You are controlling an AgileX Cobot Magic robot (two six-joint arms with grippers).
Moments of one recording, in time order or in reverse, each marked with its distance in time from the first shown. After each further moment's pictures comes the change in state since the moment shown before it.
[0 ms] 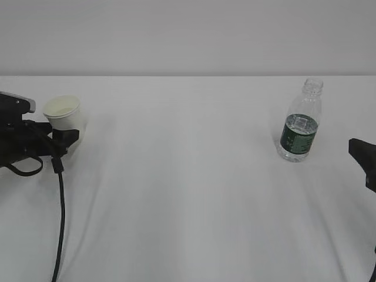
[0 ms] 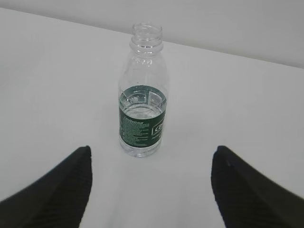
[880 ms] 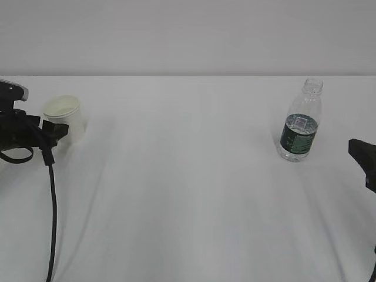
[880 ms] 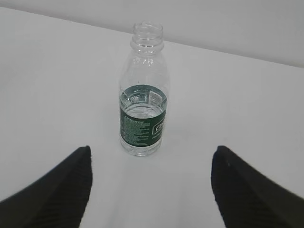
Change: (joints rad) left arm 0.000 -0.130 0.008 0.016 0.207 -0.018; right arm 0.000 0.000 0.000 -0.004 0.002 0.002
